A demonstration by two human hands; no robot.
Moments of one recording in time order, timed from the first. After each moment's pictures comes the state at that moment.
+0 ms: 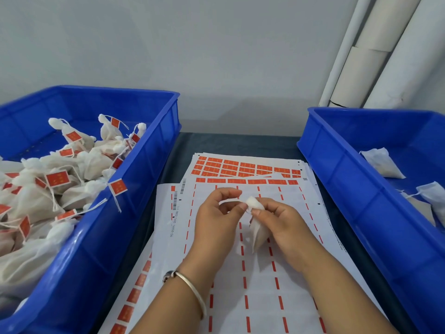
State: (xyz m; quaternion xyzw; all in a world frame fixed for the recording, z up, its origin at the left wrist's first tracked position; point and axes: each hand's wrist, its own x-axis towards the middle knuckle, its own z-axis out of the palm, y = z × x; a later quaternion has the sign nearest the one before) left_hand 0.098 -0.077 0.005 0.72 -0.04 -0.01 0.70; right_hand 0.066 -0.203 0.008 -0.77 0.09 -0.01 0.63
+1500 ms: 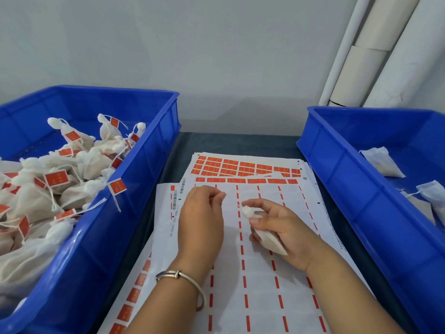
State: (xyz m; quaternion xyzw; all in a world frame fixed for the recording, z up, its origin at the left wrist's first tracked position) left_hand 0.106 -0.065 0.005 0.87 0.00 0.13 0.47; right_hand 0.069 -0.211 0.010 -0.71 0.07 0.10 0.70
